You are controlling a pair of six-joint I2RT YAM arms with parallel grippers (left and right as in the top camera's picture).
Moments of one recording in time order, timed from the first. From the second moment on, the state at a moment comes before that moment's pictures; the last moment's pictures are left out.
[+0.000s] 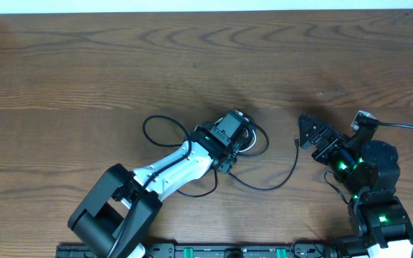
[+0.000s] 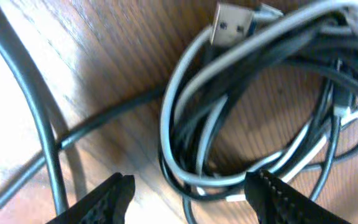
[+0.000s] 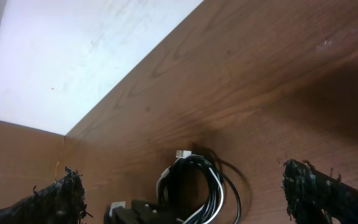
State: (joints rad) left arm -0.74 1.74 0.95 -0.38 0.00 -1.82; right arm 0.14 0.68 0.51 -0.24 -0.20 0.80
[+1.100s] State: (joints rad) left arm -0.49 1.48 0.96 -0.58 0.29 -1.82; right arm 0.14 0.84 0.51 -0.48 -0.42 0.76
